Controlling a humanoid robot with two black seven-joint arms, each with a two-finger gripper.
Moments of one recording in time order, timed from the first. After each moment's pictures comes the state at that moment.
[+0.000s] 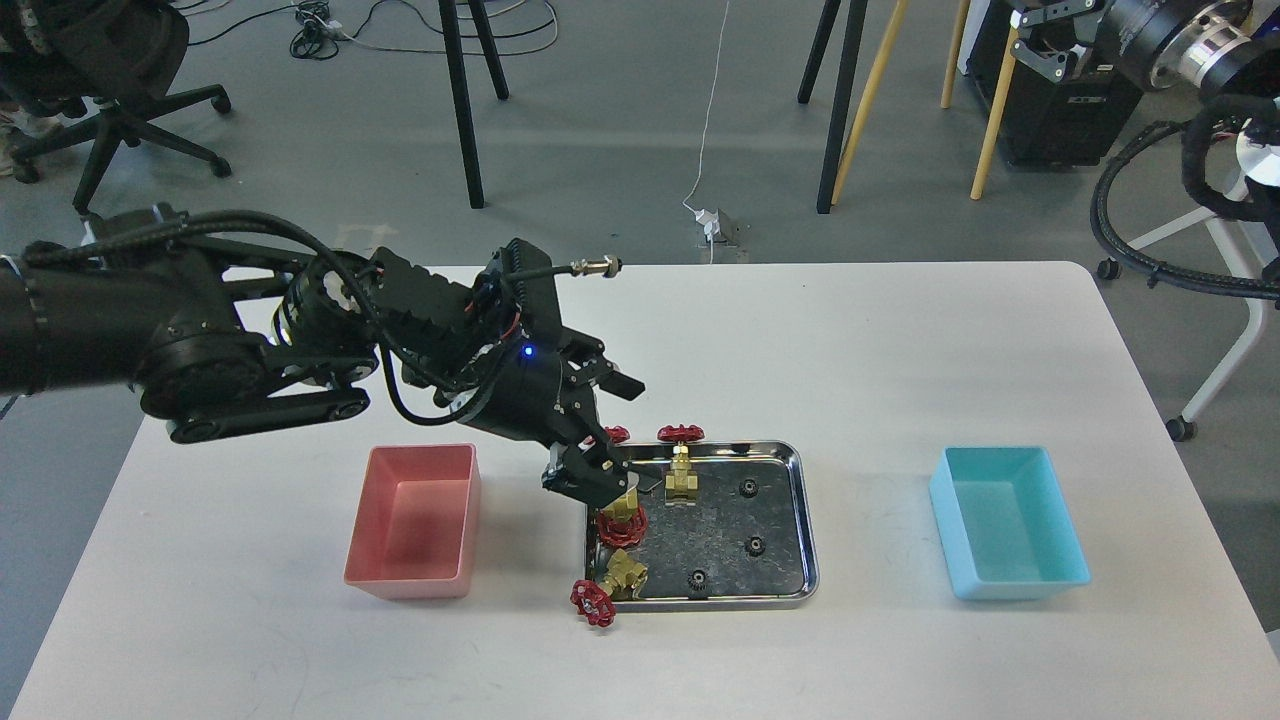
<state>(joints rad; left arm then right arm) -1.41 0.40 0.44 -1.28 1.66 -0.03 -0.49 1.19 -0.47 0.61 0.47 -0.10 0.49 0.04</state>
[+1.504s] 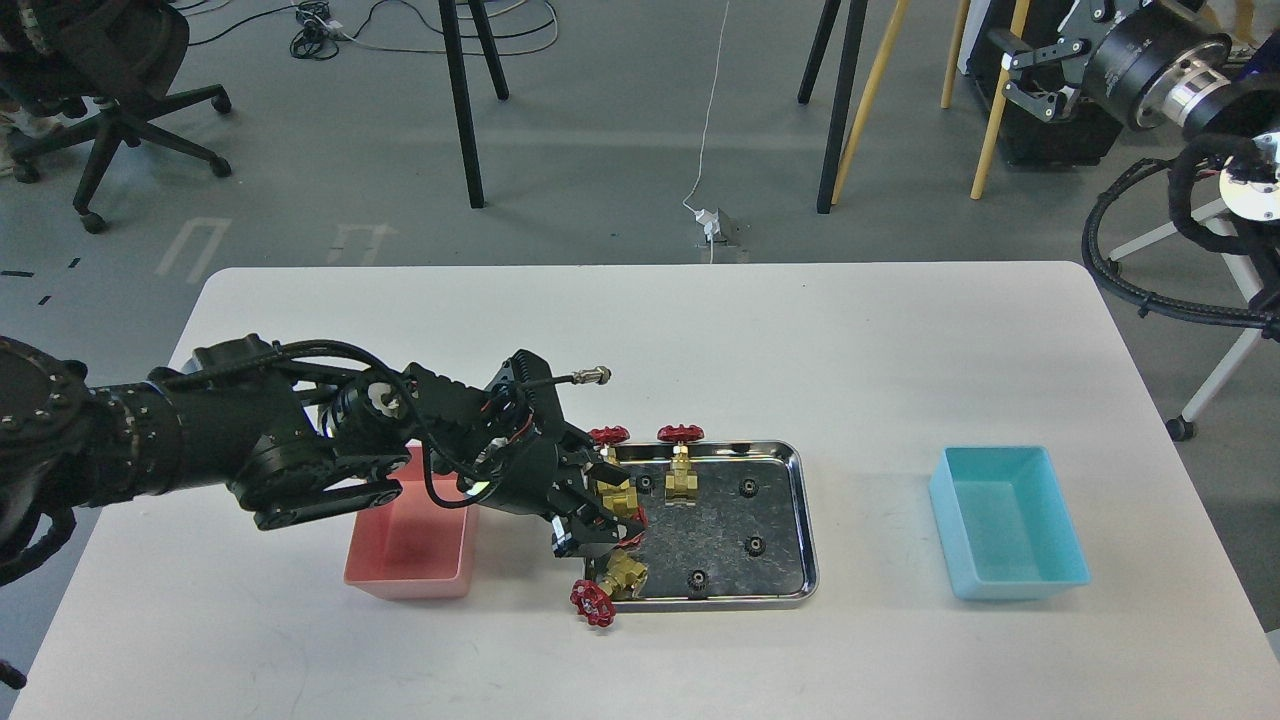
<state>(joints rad) -1.15 0.23 0.45 -0.97 1.70 0.05 -0.49 1.14 -0.46 0.61 0.47 -0.10 0.49 0.04</state>
